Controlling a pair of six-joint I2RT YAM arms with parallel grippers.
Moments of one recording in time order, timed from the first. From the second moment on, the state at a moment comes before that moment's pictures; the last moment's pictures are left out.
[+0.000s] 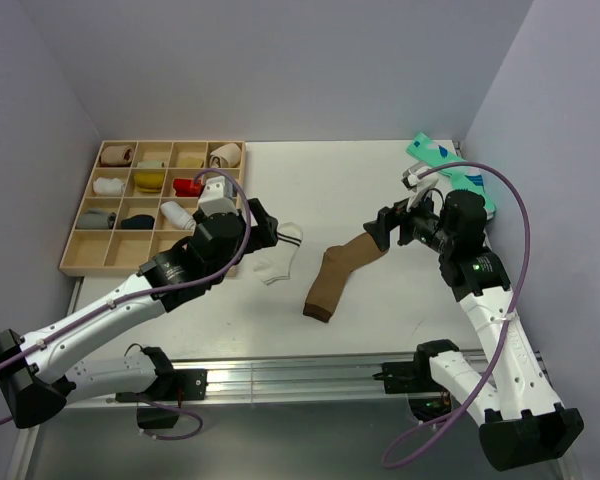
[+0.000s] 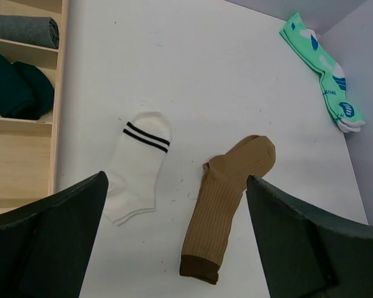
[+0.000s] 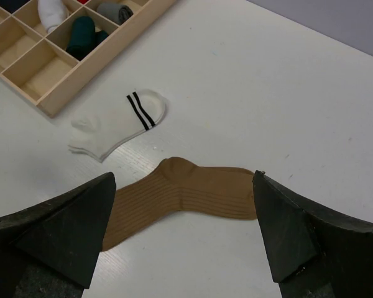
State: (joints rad) left arm -0.91 1.08 1.00 -0.33 -0.59 -0.73; right arm 0.15 0.84 0.92 -0.41 -0.46 -0.12
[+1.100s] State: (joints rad) left arm -0.91 0.97 0.97 -0.39 -0.63 -0.79; right arm 0.59 1.15 0.88 -0.57 -0.33 -0.35
